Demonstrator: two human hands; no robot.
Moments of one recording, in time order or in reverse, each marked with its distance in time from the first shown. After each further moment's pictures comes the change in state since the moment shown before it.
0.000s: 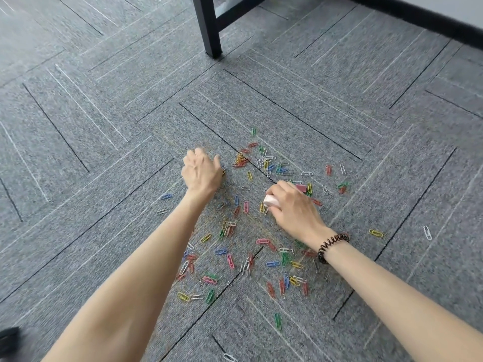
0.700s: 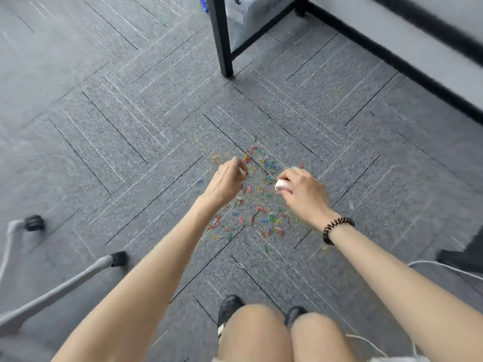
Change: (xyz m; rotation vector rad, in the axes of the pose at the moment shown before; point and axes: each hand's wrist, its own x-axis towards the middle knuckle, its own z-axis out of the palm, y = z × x) left_hand -0.132 0.046 -0.273 -0.423 -0.515 0.300; right_hand -0.071 -0.138 -0.267 0.034 -0.116 0.171
